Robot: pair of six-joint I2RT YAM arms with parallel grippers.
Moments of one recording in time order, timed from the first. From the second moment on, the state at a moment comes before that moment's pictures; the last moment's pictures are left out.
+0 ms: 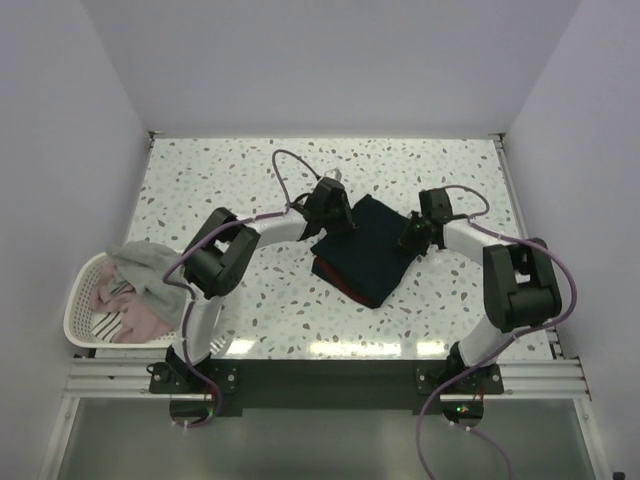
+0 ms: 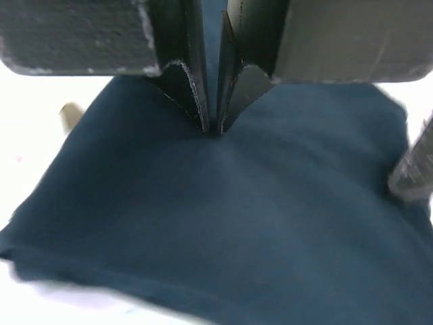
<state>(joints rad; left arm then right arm) -0.69 2.12 1.44 0.02 0.03 -0.82 0.19 1.62 0.90 -0.30 -0.13 0.69</state>
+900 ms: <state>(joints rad) -0.65 1.37 1.16 -0.16 0.12 -0.71 0.01 2.60 2.40 -0.78 0.28 0.42</state>
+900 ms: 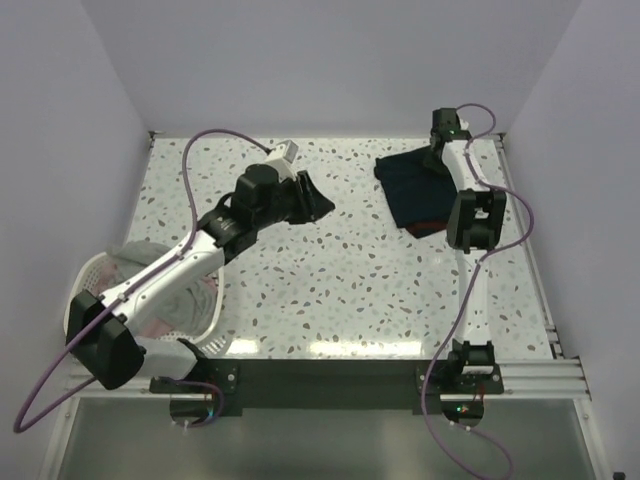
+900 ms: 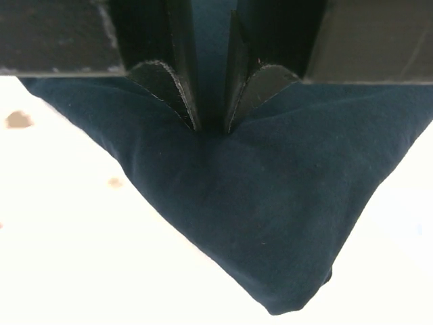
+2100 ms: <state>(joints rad) -0.56 1.45 1.08 -0.27 0.28 -0.59 -0.15 2.78 2.55 -0.35 0.56 0.24</state>
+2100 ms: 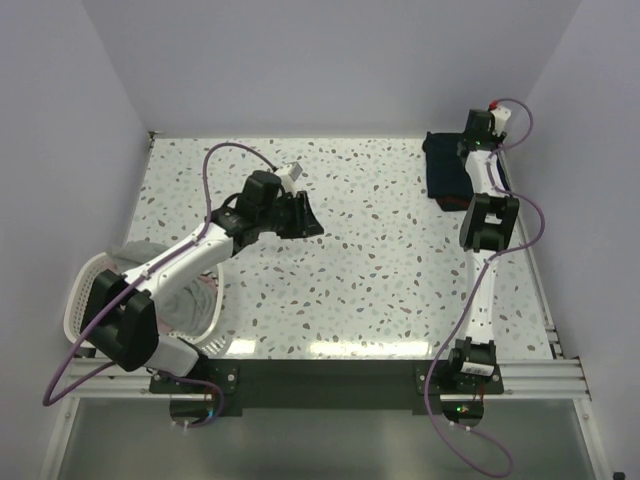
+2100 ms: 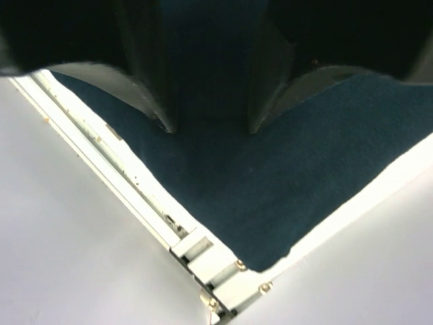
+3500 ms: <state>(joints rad) -0.52 1.11 0.95 -0.49 -0.17 -0.68 0.65 1.35 0.97 -0.09 0.32 0.55</state>
